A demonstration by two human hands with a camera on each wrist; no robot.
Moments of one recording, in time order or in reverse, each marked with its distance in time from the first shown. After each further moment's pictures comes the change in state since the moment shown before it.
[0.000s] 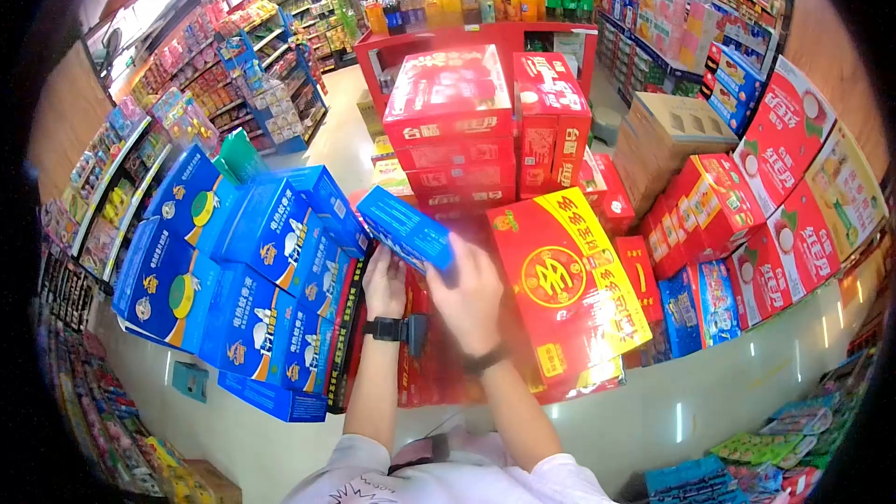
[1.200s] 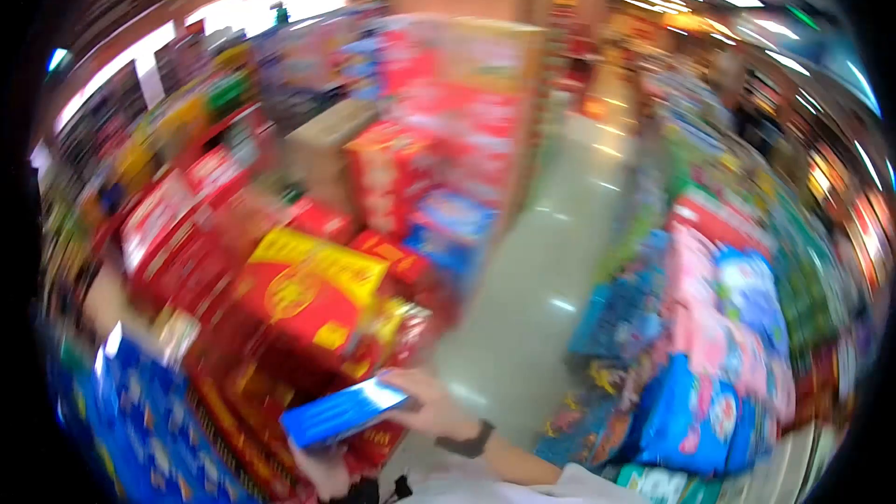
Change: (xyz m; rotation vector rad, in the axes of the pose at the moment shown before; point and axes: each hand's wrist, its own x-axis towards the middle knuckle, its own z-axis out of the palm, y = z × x) left_hand -0.257 0.075 0.001 -0.218 -0.258 -0.854; right_hand -0.250 -0.038 -0.209 -0.078 0.055 0.234
